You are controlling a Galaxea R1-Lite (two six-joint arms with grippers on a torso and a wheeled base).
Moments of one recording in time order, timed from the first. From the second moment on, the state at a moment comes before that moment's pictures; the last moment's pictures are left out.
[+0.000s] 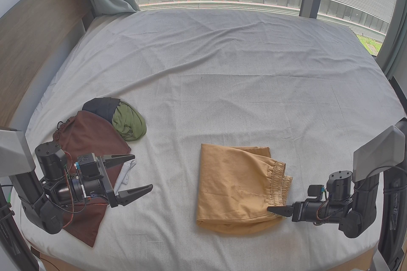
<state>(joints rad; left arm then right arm) -0.11 2.01 -0.25 -1.54 -0.85 0.19 0.25 2.37 -0.19 -1.54 0.49 0.43</state>
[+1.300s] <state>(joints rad) -0.12 2.01 -0.25 -1.54 -0.85 0.19 0.34 2.40 -0.24 -1.54 0.49 0.52</state>
